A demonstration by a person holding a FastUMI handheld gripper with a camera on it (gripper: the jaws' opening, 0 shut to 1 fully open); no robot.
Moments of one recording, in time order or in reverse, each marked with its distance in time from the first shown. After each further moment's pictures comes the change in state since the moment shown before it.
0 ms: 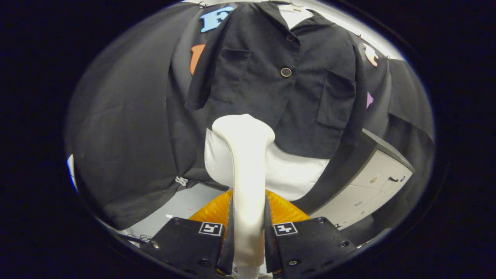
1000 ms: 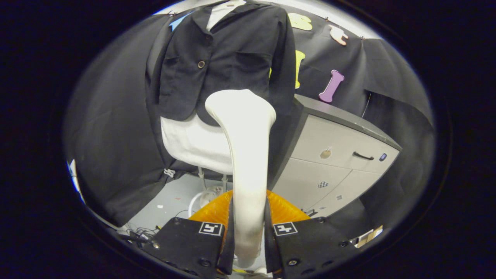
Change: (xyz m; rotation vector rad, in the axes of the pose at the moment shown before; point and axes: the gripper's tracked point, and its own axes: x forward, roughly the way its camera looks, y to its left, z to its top) arm -0.069 -0.192 -0.054 0.089 0.047 -0.025
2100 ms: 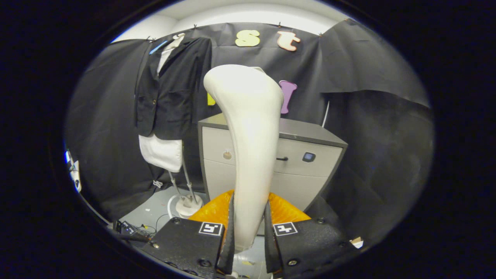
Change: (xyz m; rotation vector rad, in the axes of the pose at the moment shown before) arm -0.122 -0.293 -0.048 0.085 -0.164 -0.037
